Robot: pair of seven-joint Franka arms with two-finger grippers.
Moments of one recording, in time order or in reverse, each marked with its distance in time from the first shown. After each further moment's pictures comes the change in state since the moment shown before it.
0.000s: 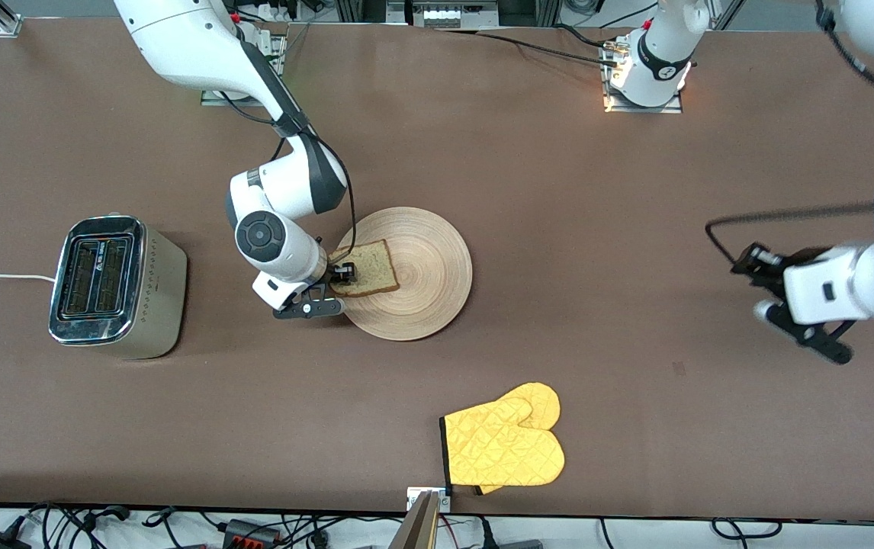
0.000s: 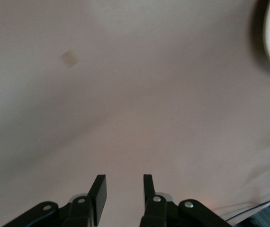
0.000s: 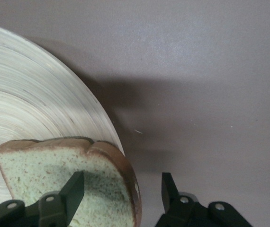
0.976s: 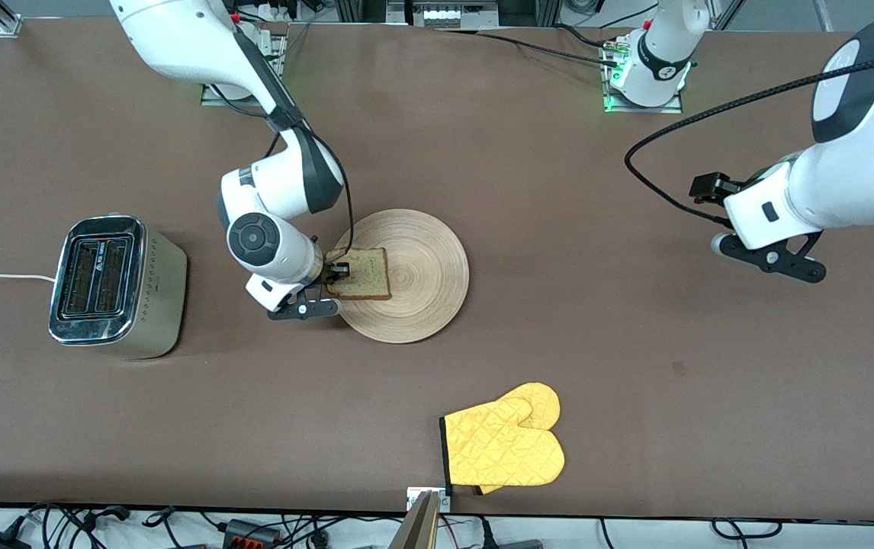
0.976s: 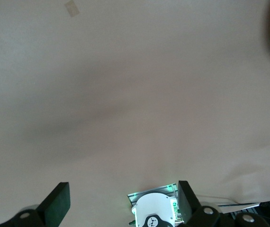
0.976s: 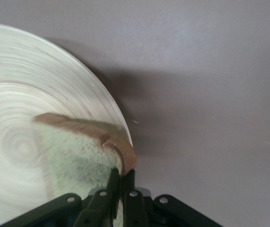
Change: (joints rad) left arm -0.008 -0.261 -0.137 -0.315 0.050 0.007 -0.346; right arm -0.002 -0.032 -0.028 0.124 -0.001 -0.212 0.000
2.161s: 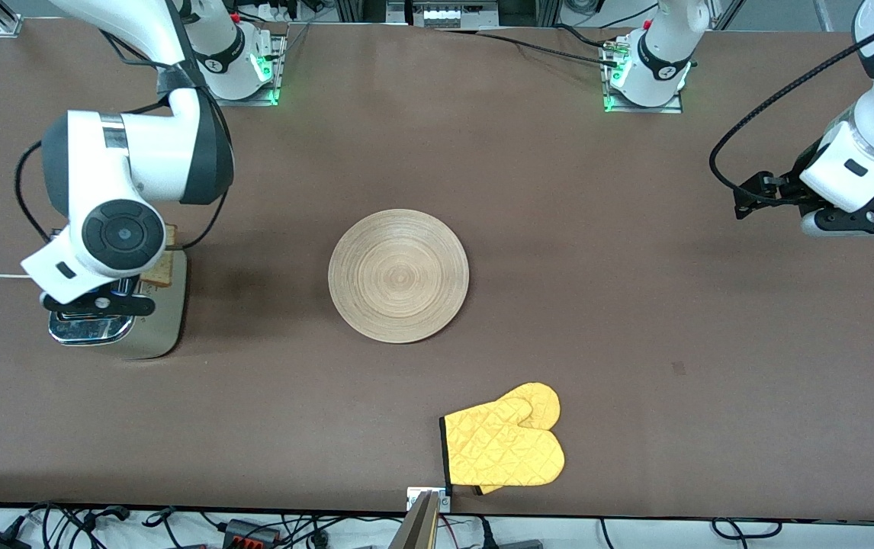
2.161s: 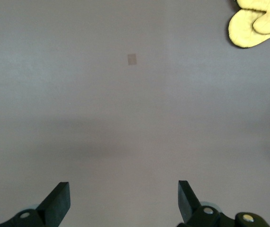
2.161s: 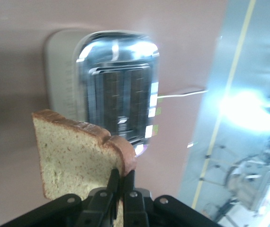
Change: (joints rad) left arm 0.141 -0.318 0.002 -0.438 -0.056 0.479 -0.213; right arm -0.002 -0.100 -0.218 0.284 -0.682 -0.654 -0.068
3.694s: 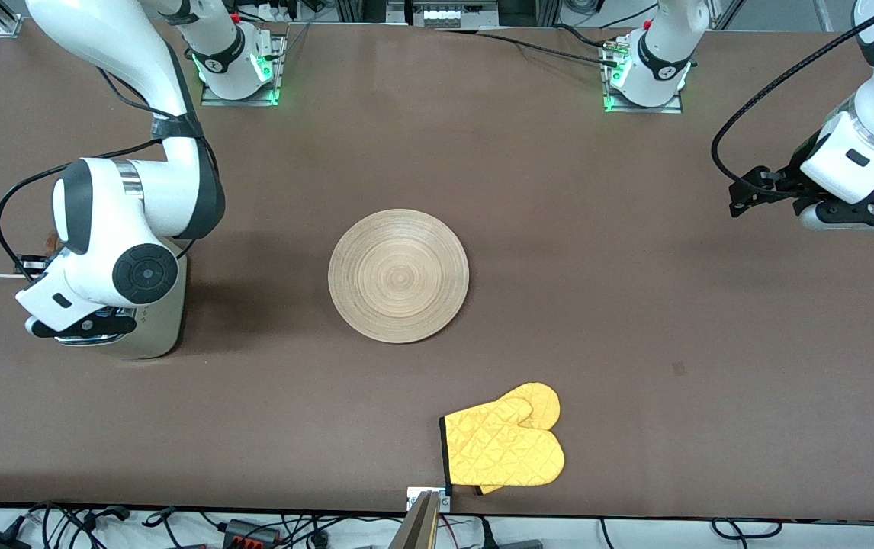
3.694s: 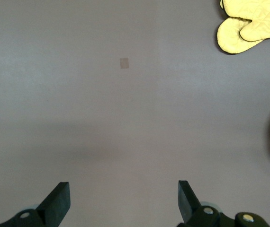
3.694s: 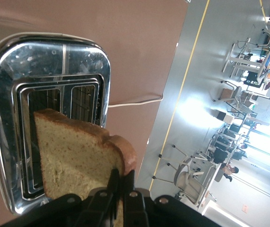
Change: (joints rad) left arm 0.005 -0.010 -0.007 0.005 -0.031 -0.001 -0.008; right arm -0.046 0.080 -0.009 -0.069 -0.167 0.092 -0.032
